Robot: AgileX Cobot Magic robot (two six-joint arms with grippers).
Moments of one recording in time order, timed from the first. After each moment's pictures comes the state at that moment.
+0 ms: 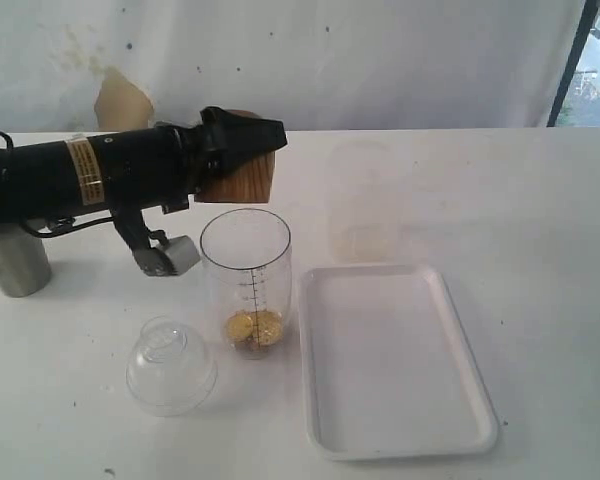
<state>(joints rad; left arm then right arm) -0.37 1.71 -0.89 0.96 -0.84 1.79 0.00 0.00 0.00 -0.10 0.33 0.09</state>
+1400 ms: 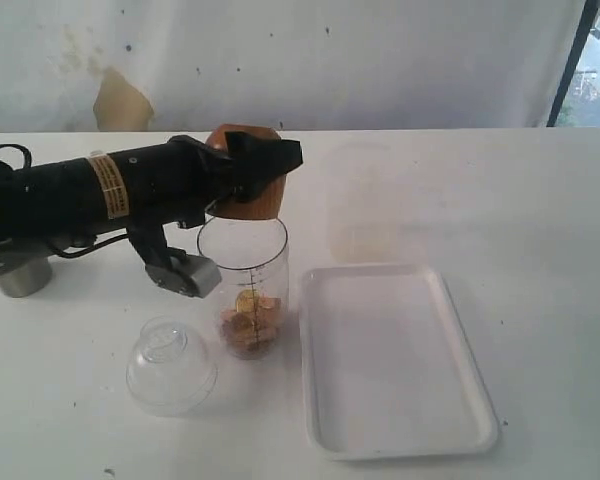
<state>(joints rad) -0.48 1.69 -0.85 0.74 -0.71 2.08 0.00 0.00 0.00 -0.10 0.33 0.09</state>
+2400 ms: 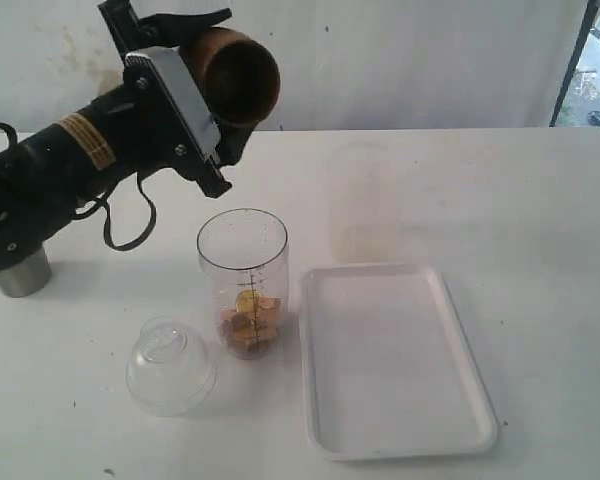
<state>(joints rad) -0.48 1.69 -0.87 0.40 -0.94 0.83 0.00 0.00 0.00 -0.10 0.33 0.10</state>
